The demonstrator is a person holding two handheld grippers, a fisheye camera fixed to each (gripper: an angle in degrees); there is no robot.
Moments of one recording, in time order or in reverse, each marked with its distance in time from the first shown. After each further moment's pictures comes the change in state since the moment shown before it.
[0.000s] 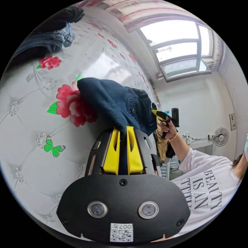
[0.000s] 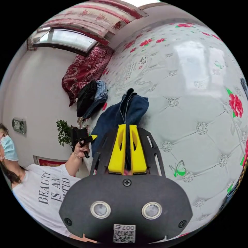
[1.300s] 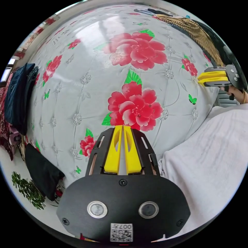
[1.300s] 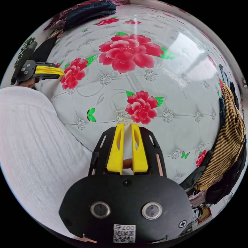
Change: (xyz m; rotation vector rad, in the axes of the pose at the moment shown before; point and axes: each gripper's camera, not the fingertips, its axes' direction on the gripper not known) left arm 0.181 0.081 0.085 -0.651 -0.922 0.485; right arm -0.158 0.283 0.052 -0.489 0.701 -0.212
